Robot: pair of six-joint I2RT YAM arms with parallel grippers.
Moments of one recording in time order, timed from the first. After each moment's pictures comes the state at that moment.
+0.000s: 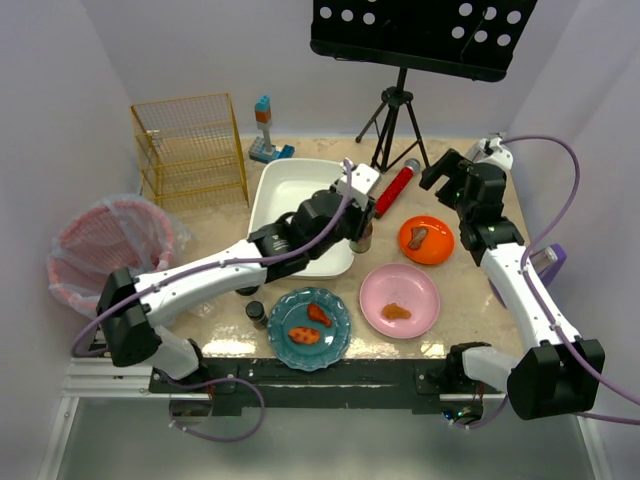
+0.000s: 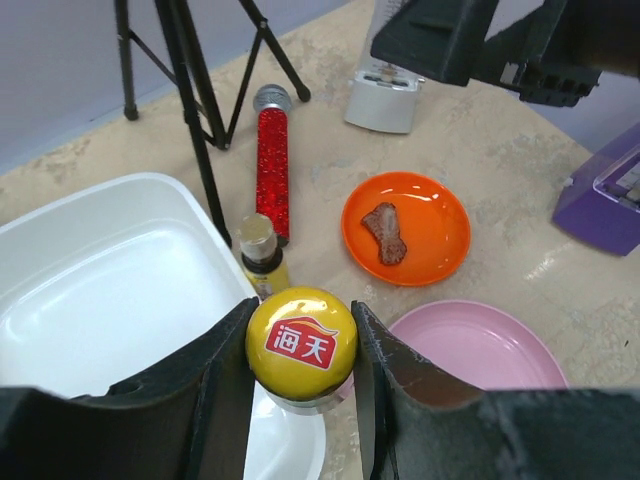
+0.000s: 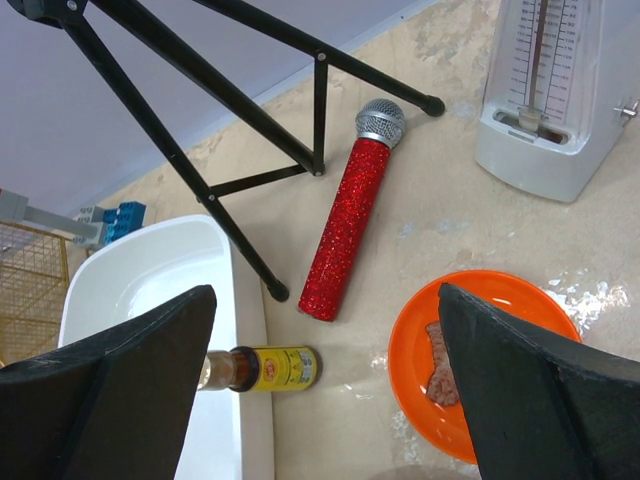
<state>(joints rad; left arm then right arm) -1.03 1.52 1.31 -0.05 -0.35 -0.12 0.12 1.16 0.97 -0.14 0.16 0.58</state>
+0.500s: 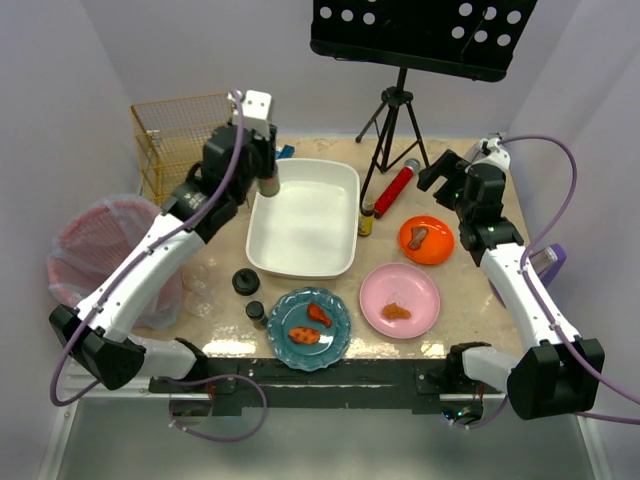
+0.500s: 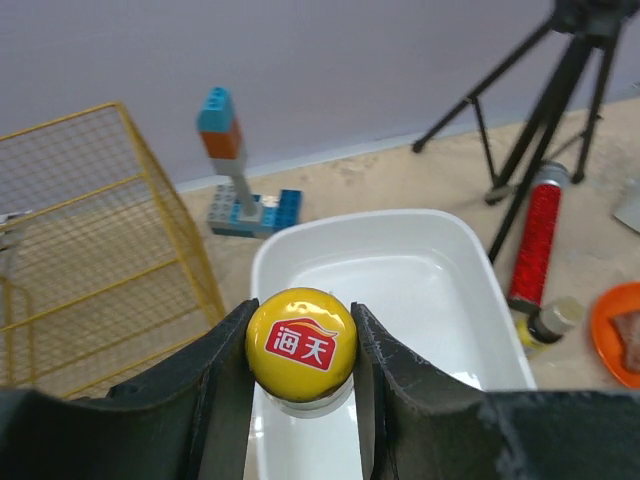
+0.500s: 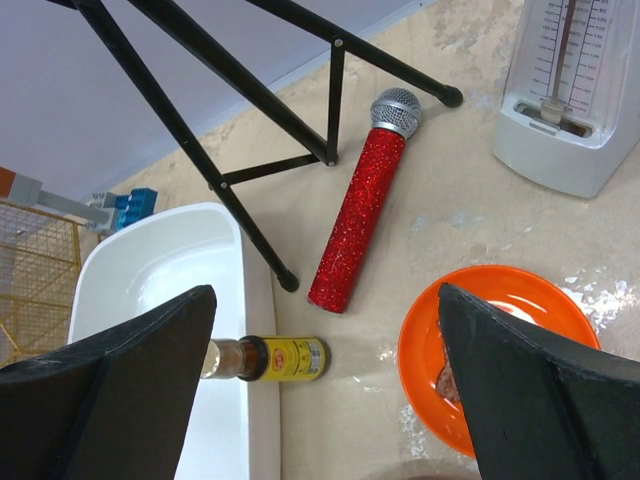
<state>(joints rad) -0.65 1.33 1.44 -0.33 -0.43 -0.05 0.12 1.16 0.96 -0.13 0.12 0.58</state>
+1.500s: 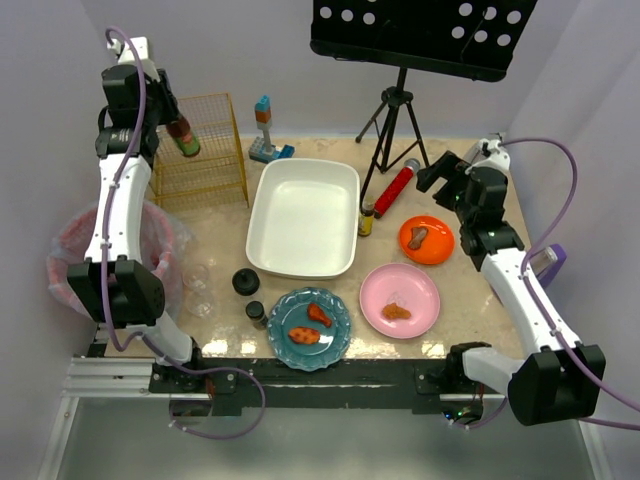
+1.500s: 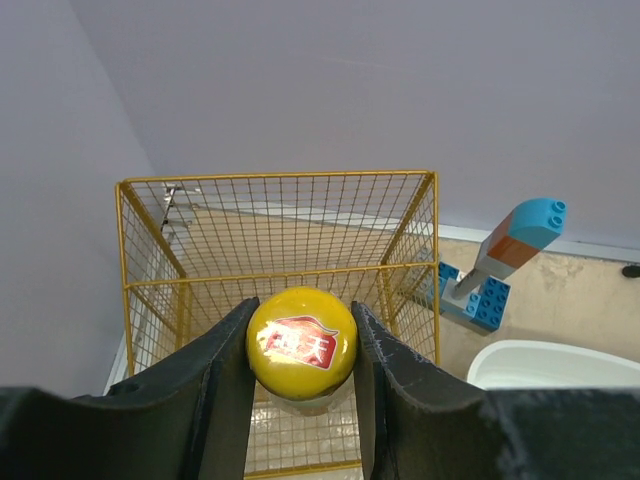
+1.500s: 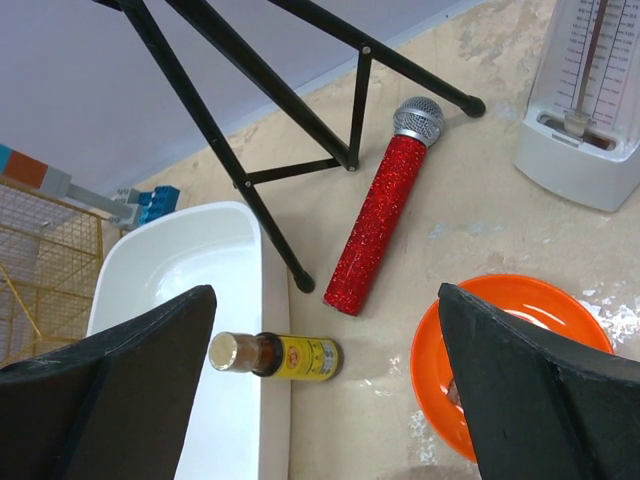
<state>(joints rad) 0.10 1.66 1.81 -0.39 -0.01 -0.09 0.12 1.13 0.94 -0.09 0.08 0.58</state>
